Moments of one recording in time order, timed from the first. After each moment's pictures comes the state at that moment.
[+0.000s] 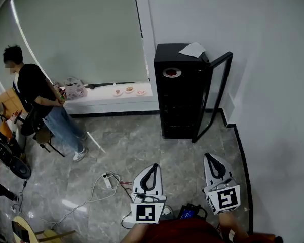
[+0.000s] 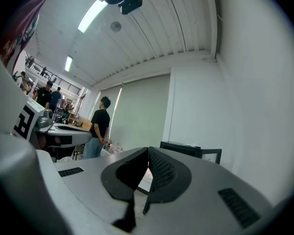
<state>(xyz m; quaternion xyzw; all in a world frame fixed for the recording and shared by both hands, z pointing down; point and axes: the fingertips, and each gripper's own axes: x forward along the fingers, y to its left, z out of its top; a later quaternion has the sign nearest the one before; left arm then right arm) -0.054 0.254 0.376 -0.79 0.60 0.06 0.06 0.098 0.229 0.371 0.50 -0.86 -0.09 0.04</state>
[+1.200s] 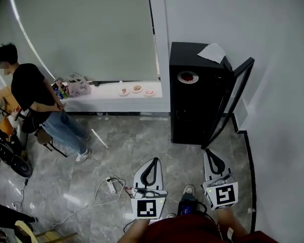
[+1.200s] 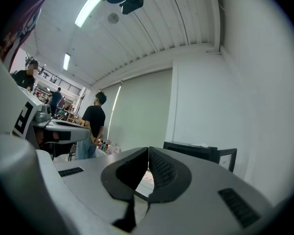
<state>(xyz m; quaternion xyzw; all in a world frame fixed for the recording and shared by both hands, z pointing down) -0.132 0.088 0.386 -0.77 0.63 0.06 0.06 0.018 0.055 0.391 0.49 -0.87 -0.09 0.04</state>
